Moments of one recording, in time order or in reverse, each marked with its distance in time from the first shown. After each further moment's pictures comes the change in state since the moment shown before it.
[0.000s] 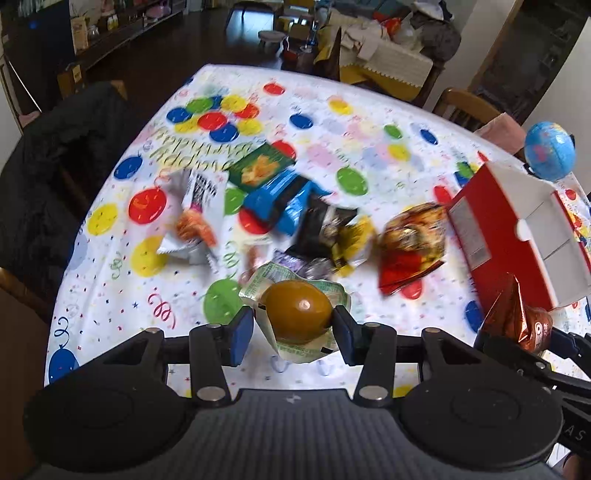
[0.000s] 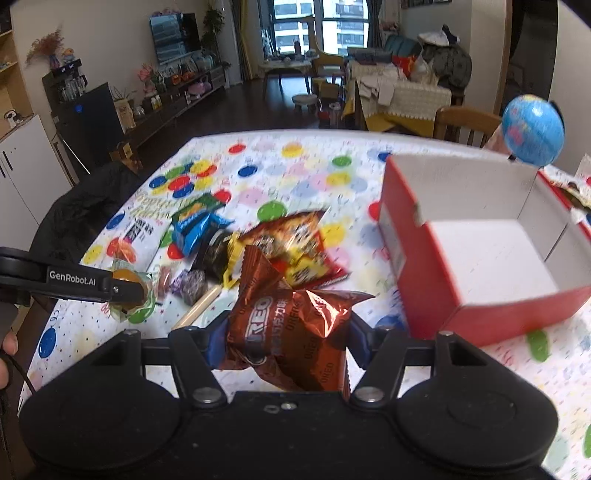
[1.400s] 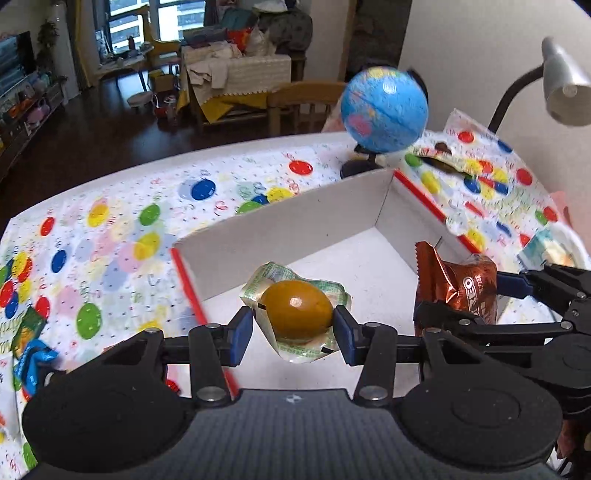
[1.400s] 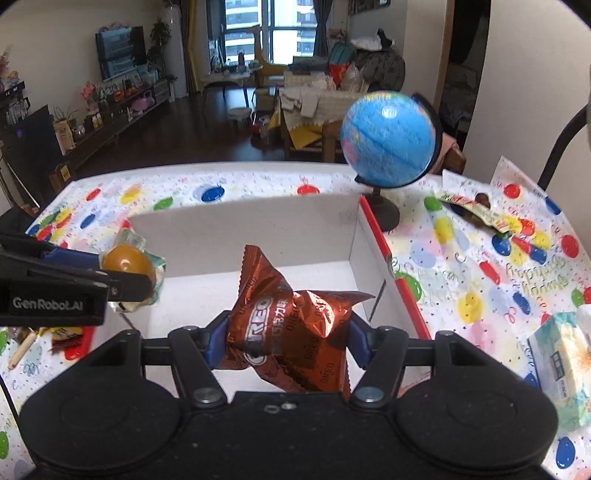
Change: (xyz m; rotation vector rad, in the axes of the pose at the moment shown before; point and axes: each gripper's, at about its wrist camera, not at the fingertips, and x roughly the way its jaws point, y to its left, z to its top) left arm 0.065 -0.317 0.054 0.411 -0.070 -0.110; right arm 0.007 -0.255 0.053 0.037 -0.017 -0.135
